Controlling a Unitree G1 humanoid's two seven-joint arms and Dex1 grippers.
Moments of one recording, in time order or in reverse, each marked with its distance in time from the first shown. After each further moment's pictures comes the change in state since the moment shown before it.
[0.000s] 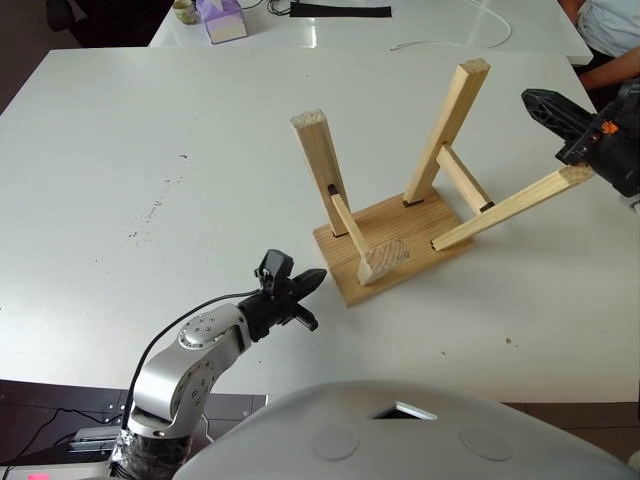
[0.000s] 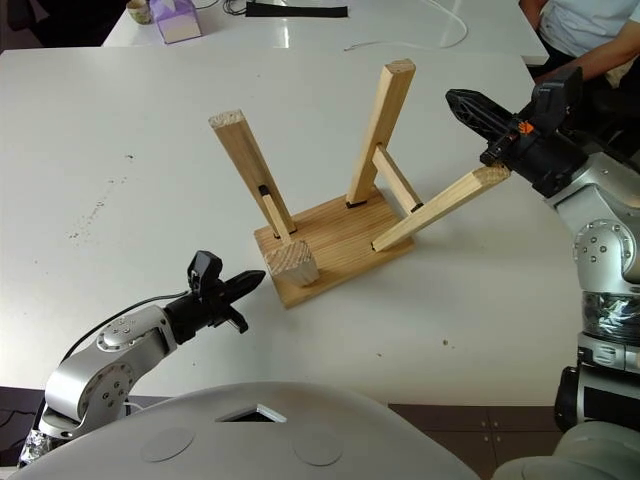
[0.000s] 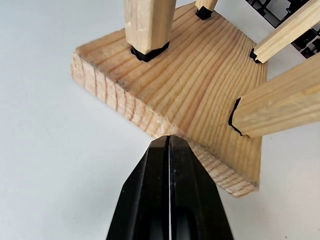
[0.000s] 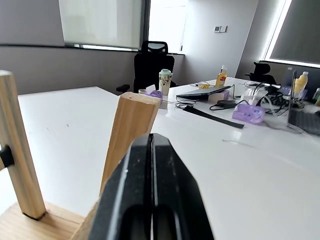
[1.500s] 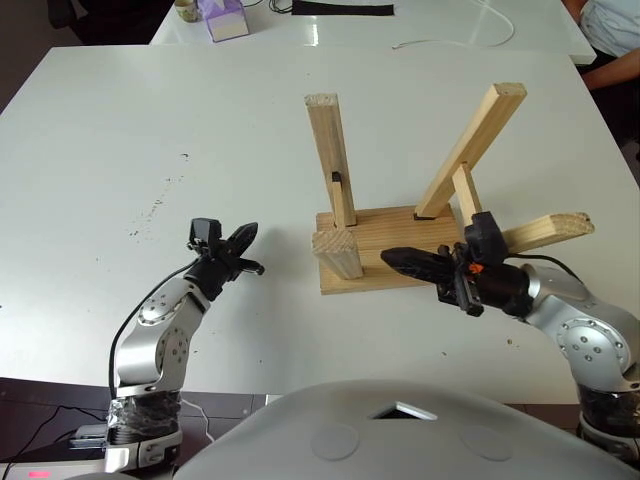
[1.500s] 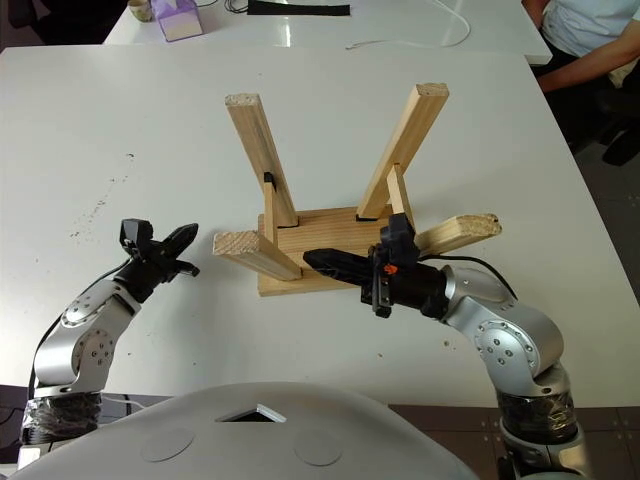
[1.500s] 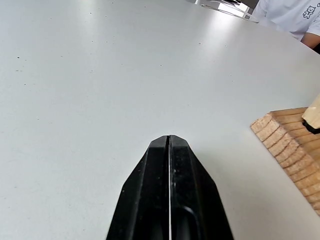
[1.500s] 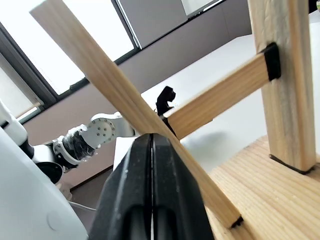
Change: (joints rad) left arm -0.128 -0.058 0.261 0.360 0.039 -0.305 -0.008; right arm 0.411 0.284 0.181 -0.603 0.073 0.318 0.181
